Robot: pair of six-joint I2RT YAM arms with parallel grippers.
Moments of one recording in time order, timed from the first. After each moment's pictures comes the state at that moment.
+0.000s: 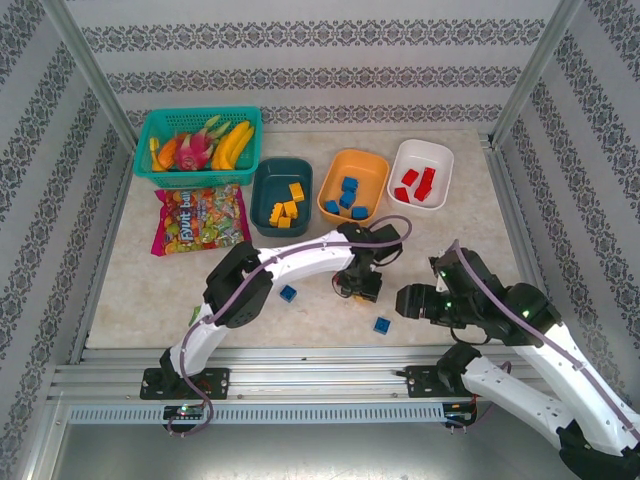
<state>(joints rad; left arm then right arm) -0.98 2.21 1.87 -1.08 0.16 -0.71 0.65 0.68 0.99 -1.30 -0.12 0.79</state>
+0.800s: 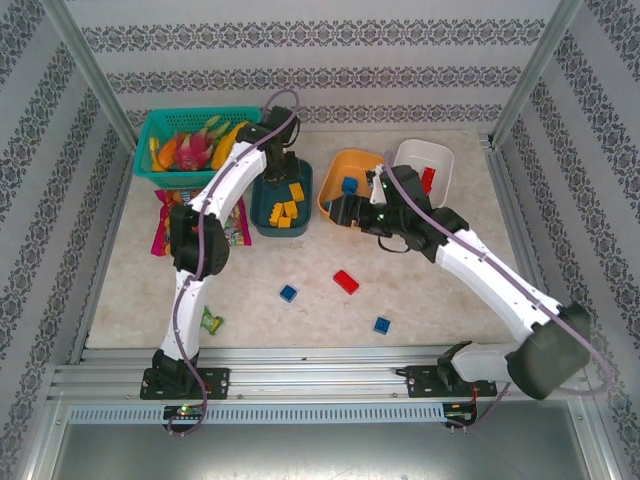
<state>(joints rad) -0.35 2.36 2.35 -1.13 -0.06 -0.56 0.53 1.33 1.16 -0.47 -0.29 0.70</state>
